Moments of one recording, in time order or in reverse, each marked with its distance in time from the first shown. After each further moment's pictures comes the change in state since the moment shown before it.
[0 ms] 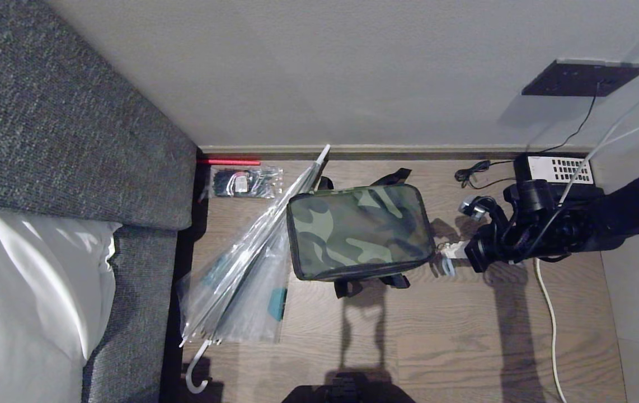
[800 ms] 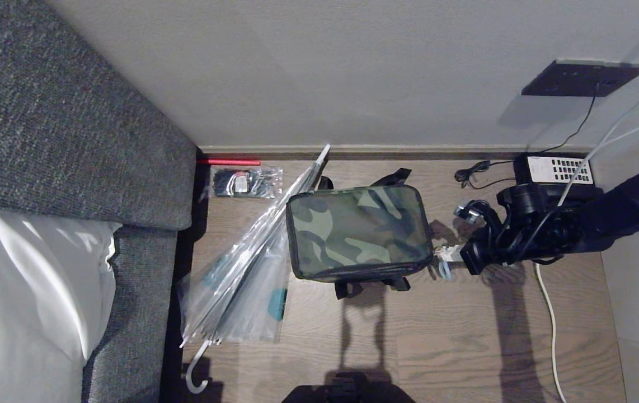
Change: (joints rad) left arm 0.000 0.000 0.001 -0.001 0.002 0.003; right arm 0.007 0.046 -0.029 0.019 -0.001 0.003
